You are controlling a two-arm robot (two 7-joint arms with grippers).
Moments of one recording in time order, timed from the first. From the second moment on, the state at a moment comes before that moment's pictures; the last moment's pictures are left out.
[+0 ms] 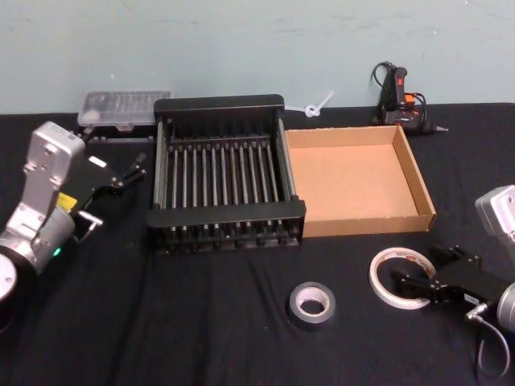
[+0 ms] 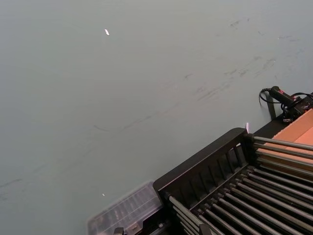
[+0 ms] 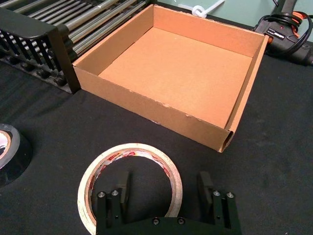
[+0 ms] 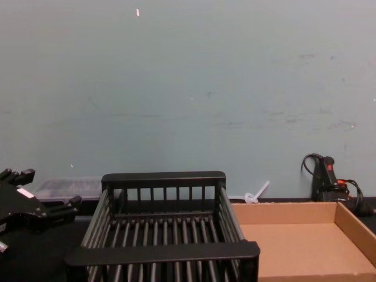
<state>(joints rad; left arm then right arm) -0.20 0.60 0.45 -1.41 -0.25 -0.12 0.03 -0.10 0.60 -0.22 -1.65 0.34 0.34 0.34</state>
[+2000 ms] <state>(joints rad) -0.20 0.60 0.45 -1.41 -0.25 -0.12 0.03 -0.09 0.58 -0.18 -1.72 0.37 0.29 0.35</state>
